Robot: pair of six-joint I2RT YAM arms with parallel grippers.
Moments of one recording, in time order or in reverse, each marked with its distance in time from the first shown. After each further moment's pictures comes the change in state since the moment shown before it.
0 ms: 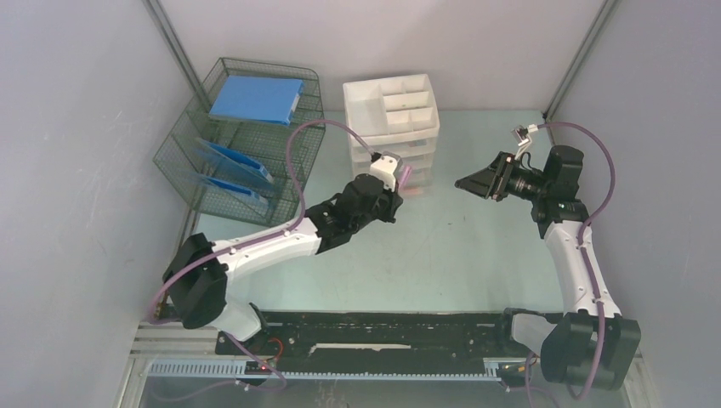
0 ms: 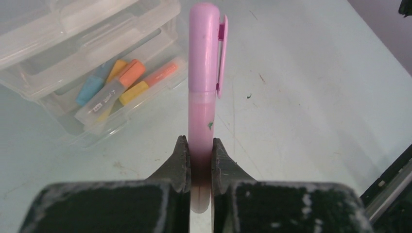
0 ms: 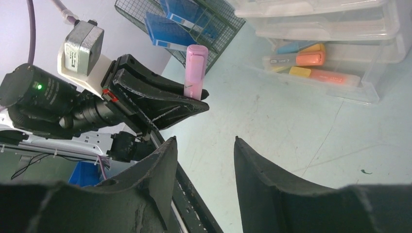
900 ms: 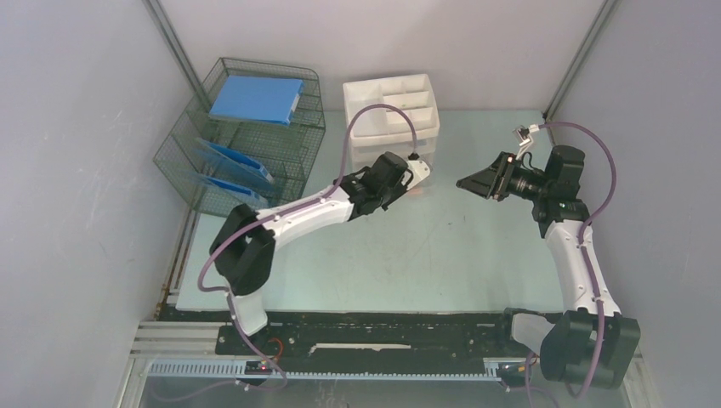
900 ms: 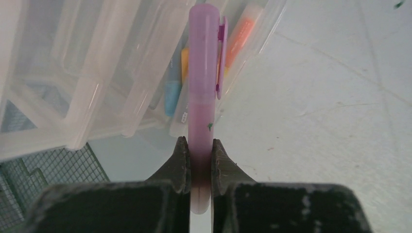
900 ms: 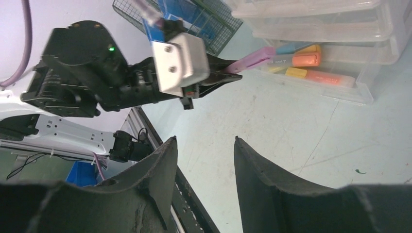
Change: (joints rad) left arm 0.088 0.286 0.325 -0.339 0.001 0.628; right arm -0.014 0.006 0.000 0.000 -0.008 -0.019
